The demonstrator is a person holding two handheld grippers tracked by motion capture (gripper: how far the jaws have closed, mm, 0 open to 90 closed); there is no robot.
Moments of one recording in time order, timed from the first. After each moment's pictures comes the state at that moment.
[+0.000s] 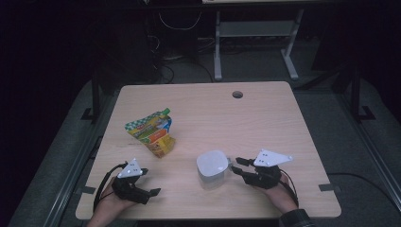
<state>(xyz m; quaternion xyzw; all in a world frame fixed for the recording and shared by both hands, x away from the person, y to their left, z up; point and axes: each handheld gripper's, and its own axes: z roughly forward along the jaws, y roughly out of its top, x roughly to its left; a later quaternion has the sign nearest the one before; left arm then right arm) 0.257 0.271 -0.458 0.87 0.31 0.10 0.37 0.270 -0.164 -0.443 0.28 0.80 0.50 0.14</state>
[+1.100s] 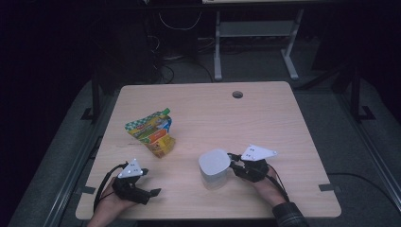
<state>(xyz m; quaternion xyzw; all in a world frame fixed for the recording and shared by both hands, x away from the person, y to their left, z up) 0.257 0.271 -0.459 0.87 0.31 0.10 0.37 0.292 -0.139 -0.455 0.28 0.80 0.49 0.17</state>
